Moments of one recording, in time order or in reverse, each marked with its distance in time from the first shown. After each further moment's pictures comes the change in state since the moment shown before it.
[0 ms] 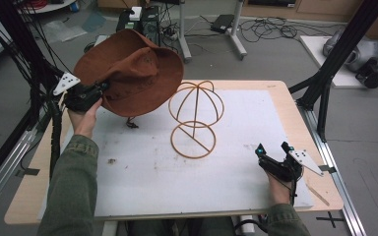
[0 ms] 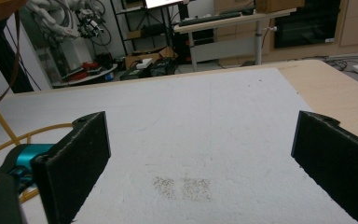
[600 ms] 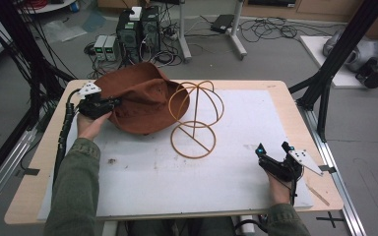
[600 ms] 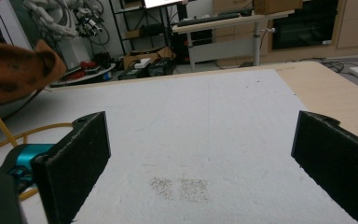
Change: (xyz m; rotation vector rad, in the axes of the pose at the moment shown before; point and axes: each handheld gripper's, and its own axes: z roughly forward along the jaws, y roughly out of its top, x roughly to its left) left arm 0.007 -0.039 0.026 0.313 -0.073 0.063; right arm 0.000 0.000 0.000 0.001 -0.007 -0.010
